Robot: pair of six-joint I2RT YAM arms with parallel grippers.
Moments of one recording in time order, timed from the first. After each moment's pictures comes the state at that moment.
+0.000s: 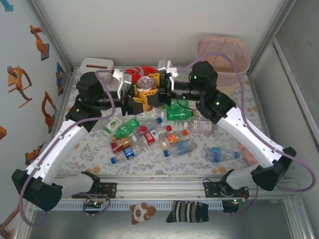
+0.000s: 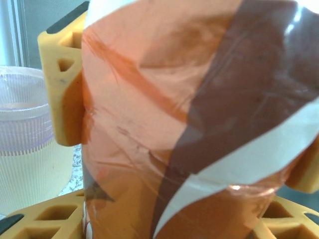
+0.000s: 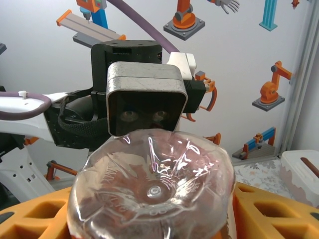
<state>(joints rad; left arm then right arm) -0.51 1.17 1.20 -0.10 1.06 -0.10 0.77 1.38 1.53 -0.16 -0.73 0.06</state>
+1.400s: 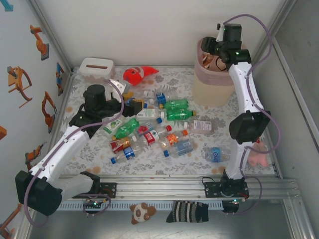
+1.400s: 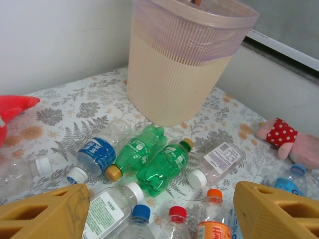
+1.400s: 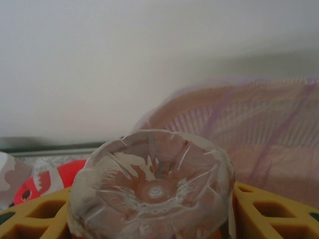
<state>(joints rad) -0.44 1.12 0.97 -0.20 0.49 -0.06 0.13 2.04 2.27 -0.71 -0.13 0.25</state>
